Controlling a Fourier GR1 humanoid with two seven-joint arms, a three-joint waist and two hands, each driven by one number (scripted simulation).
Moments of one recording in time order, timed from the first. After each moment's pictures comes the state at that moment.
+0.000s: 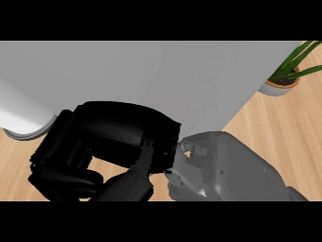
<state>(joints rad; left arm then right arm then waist) 0.84 0.98 0.14 -1.82 1.02 -0.37 -0.79 -0.94 0.00 0.50 -1.66 -0.91 0.01 0.68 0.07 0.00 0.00</state>
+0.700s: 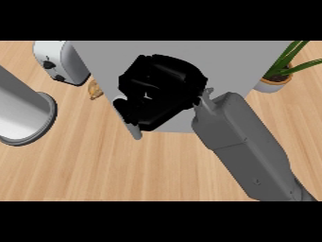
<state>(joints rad) 0.93 0.87 0.28 -1.86 1.00 -0.44 -0.71 -0.89 -0.06 0.32 -1.33 -0.89 0.24 0.56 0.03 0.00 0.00</state>
